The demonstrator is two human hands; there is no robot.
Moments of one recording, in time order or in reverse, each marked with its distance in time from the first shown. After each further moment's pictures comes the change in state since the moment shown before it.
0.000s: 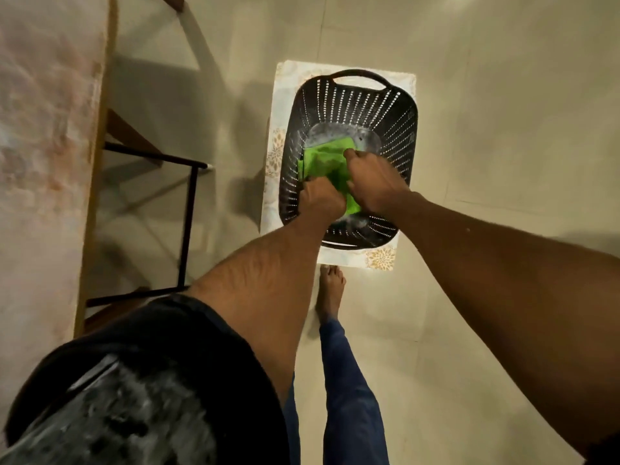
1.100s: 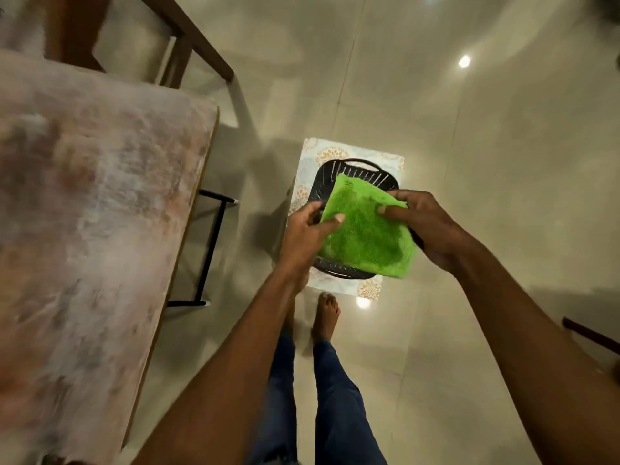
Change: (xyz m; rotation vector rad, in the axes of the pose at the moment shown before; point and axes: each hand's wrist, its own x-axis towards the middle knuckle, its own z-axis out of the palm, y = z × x) left_hand -0.161 -0.017 -0.127 -1.277 0.032 0.103; right_hand -0.127 0.005 -0.169 1.310 -0.108 0.142
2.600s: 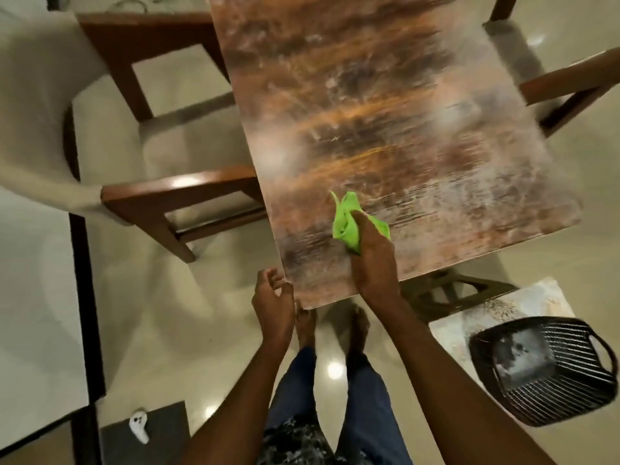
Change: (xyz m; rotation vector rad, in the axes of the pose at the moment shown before) left_hand -0.304 -0.205 -0.336 -0.355 1.349 -0.149; right_hand -0.090 0.055 0.544 -1.060 -0.457 -0.753
